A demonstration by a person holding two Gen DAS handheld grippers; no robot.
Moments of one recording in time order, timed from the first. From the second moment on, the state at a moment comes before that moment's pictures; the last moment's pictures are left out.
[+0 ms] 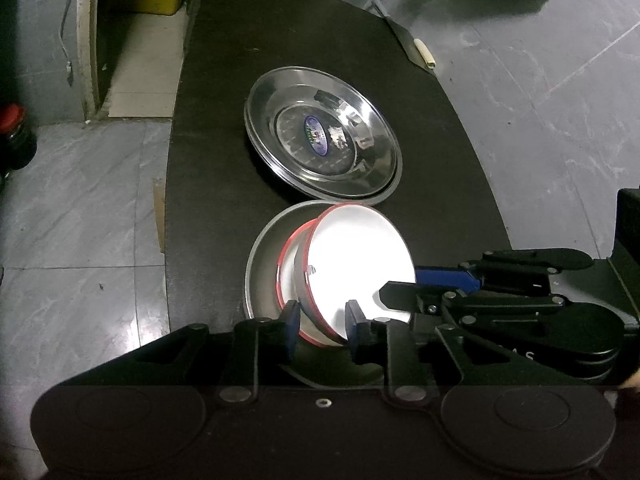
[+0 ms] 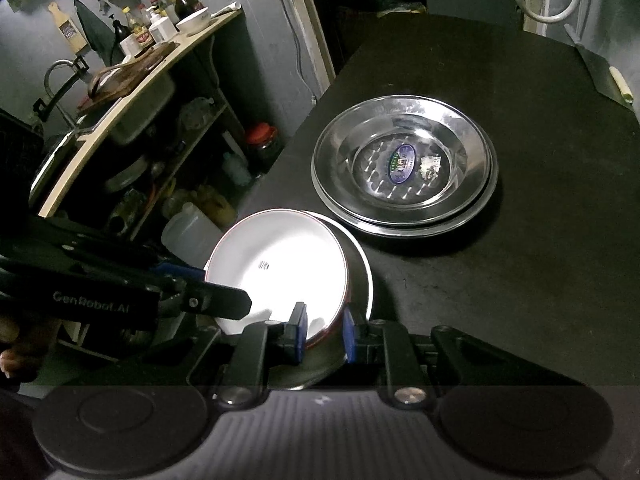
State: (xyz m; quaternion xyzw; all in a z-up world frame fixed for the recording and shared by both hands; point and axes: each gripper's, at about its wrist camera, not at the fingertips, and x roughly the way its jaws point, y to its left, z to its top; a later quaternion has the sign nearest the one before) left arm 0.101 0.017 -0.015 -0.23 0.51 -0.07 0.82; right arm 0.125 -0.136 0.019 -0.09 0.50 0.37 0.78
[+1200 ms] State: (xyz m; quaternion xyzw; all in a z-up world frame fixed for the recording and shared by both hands) left arm 0.097 0.028 0.008 -0.23 0.46 -0.05 0.86; right arm 0.125 -0.150 0.042 -0.08 0.44 0.34 0.83
